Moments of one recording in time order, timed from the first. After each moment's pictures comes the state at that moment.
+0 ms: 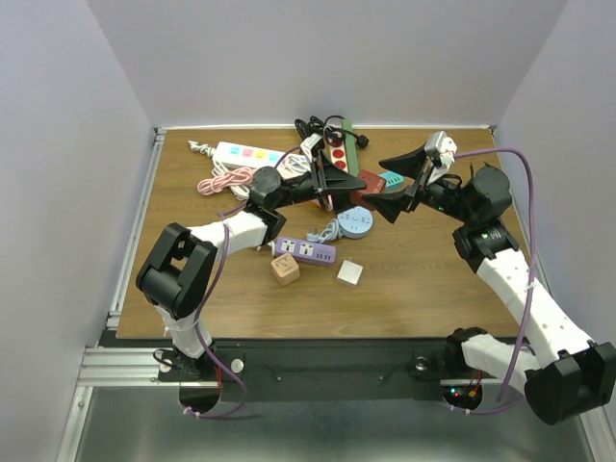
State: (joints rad) left arm -0.60 1.72 1.02 1.07 0.83 -1.75; right arm 0.29 1.03 0.92 0.32 -0.77 0.13
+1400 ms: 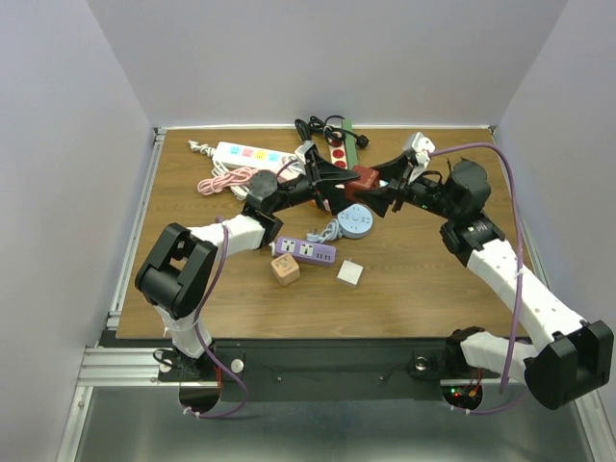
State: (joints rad) left arm -0.59 1.72 0.97 1.13 0.76 -2.00; right arm 0.37 1.12 0.94 0.26 -0.71 0.02
